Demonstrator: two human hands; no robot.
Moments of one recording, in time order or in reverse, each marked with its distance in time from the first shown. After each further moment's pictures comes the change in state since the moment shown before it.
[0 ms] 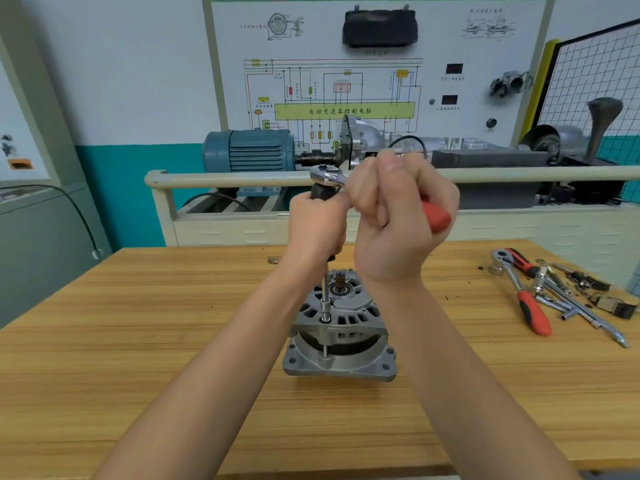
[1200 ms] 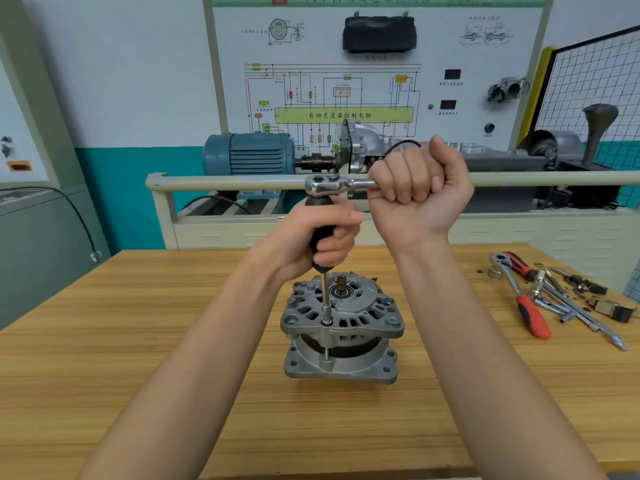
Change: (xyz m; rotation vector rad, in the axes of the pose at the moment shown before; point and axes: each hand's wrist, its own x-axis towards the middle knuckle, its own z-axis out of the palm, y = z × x) left_hand 0.011 0.005 -0.036 -0.197 -0.862 -0.079; right_hand 0.036 0.004 -0.035 0.790 0.186 0.551
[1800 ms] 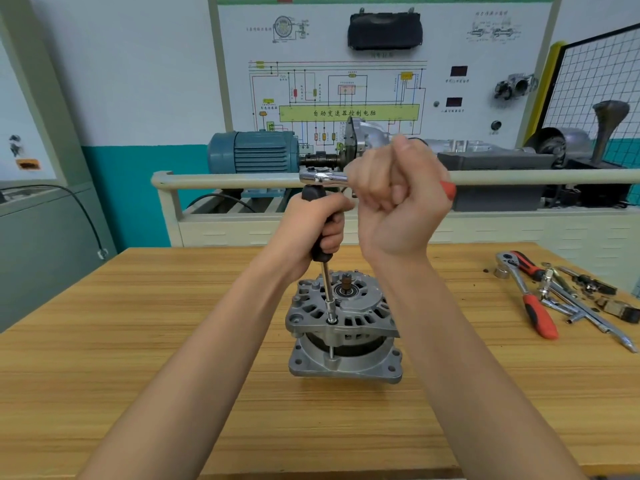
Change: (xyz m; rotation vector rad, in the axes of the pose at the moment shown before) left_hand 0.007 -0.008 -0.001 0.133 0.505 0.044; right_hand -0.011 0.035 0.014 -0.610 -0.183 -0.345
